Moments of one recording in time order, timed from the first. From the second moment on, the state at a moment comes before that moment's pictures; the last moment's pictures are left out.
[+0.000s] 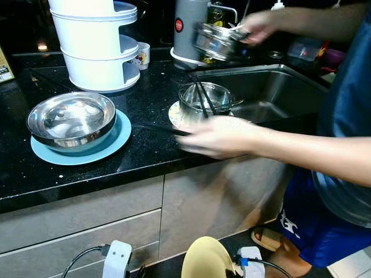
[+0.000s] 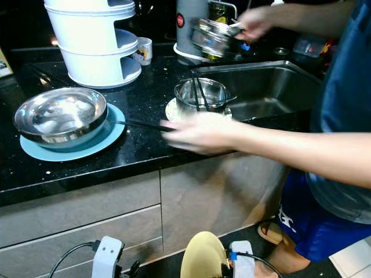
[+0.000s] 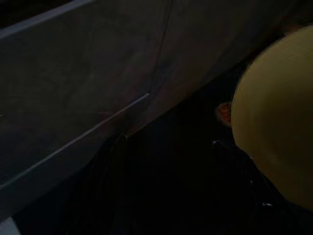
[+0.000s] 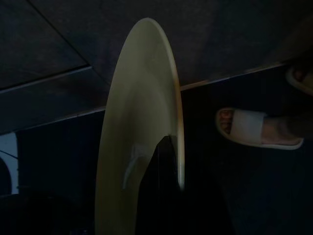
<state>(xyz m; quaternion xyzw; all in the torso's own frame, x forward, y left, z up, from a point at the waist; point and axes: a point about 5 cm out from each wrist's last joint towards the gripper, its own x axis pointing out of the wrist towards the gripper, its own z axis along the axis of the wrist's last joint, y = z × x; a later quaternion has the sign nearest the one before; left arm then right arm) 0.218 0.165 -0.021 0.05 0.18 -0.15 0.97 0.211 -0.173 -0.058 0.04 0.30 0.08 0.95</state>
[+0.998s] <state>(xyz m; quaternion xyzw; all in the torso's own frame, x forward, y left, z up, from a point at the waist) 0.215 0.173 0.050 0.11 0.08 -0.28 0.95 0.206 -0.176 -0.060 0.04 0.31 0.08 0.95</state>
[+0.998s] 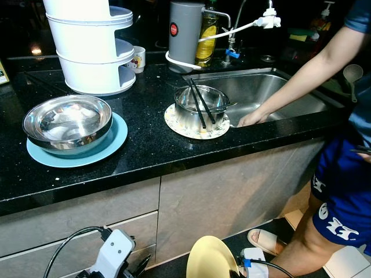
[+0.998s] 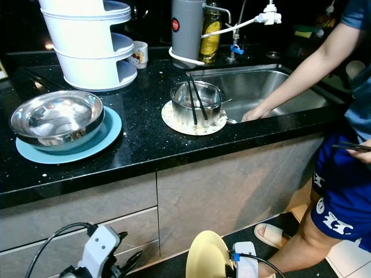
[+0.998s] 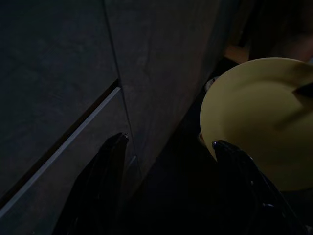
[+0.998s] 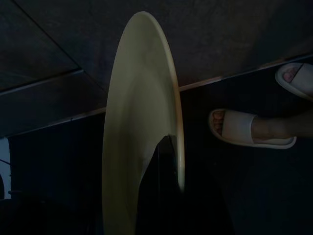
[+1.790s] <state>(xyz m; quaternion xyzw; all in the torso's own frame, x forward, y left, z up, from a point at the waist) 0.238 0.182 0.053 0.11 0.12 -0.28 0.95 0.204 -0.175 -0.061 0.04 0.31 0.08 0.95</state>
